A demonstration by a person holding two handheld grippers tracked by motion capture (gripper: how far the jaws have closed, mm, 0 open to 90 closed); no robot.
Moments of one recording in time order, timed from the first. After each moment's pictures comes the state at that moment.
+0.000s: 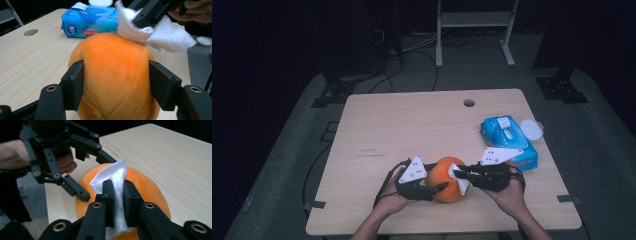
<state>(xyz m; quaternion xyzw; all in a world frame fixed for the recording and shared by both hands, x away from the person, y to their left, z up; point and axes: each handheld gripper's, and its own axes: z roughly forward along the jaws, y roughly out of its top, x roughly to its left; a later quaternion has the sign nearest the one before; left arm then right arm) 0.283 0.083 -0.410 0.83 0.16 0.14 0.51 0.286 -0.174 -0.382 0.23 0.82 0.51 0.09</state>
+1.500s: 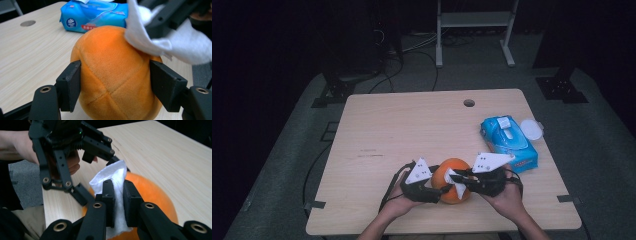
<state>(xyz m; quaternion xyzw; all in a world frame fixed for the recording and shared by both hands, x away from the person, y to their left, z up) 0.282 0.072 -0.421 0.83 0.19 0.13 0.51 0.274 -0.160 -0.377 0.19 0.85 0.48 0.12</state>
